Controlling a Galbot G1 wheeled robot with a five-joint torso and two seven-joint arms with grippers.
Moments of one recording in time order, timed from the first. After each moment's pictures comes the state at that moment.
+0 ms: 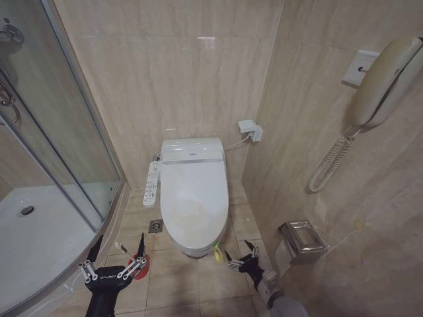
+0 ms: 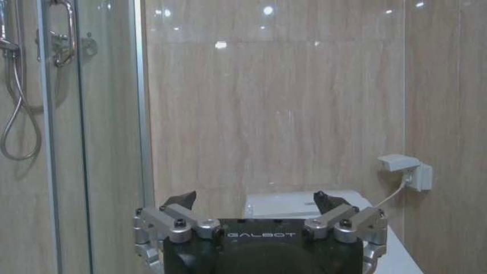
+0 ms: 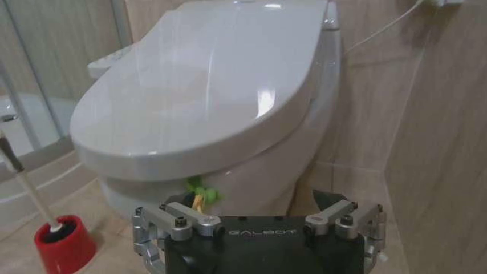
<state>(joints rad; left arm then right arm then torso) 2.03 -1.46 -0.54 -2.44 -0.02 -0.26 -0.13 -1.38 1.34 0.38 1.58 0.07 0.04 -0.20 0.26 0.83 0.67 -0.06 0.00</state>
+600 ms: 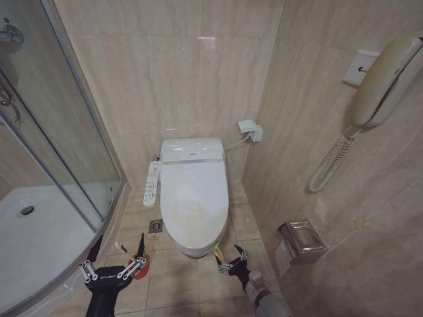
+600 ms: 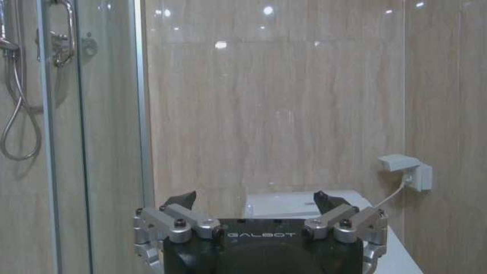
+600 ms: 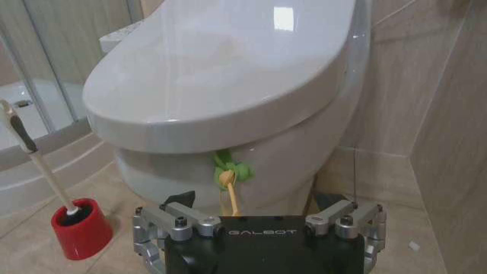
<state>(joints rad) 2.03 -1.46 -0.54 -2.44 -0.02 -0.26 -0.13 -1.29 1.39 0.31 1.44 0.04 0.06 -0.18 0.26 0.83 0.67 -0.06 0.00</state>
